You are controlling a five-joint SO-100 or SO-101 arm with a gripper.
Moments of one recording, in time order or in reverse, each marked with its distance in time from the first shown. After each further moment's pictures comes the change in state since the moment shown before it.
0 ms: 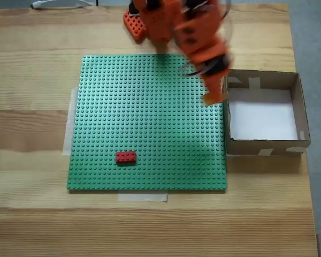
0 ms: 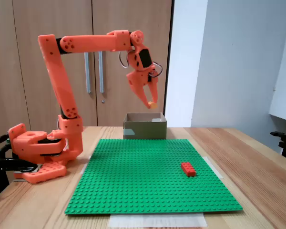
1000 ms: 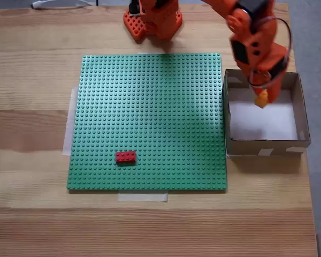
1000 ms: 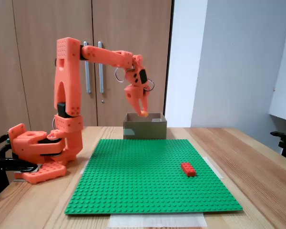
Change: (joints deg) arm -16.4 -21.1 -8.0 -8.9 -3.1
